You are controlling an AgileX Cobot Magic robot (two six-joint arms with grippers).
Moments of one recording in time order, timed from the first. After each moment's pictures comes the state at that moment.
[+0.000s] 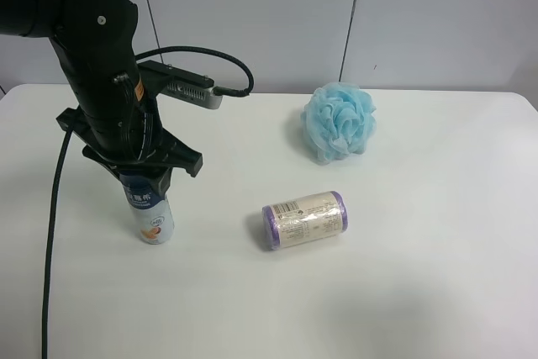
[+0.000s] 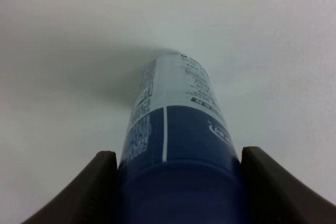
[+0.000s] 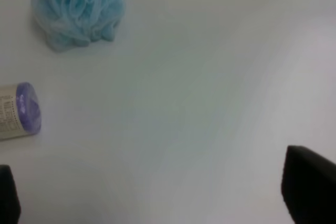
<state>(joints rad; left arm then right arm) -0.65 1.68 -1.12 0.15 0.95 -0.38 0.03 0.00 -0.51 0.08 1.06 -0.12</state>
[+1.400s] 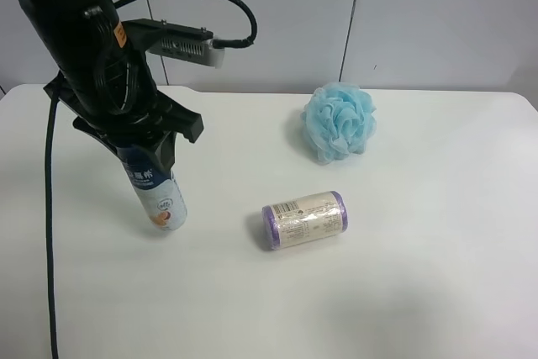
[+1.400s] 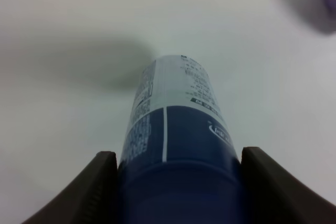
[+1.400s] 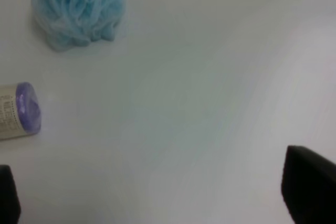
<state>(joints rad) -0.65 1.59 -1.23 0.03 1.08 -0.28 0.03 0.00 -0.51 0.08 1.06 -0.12</state>
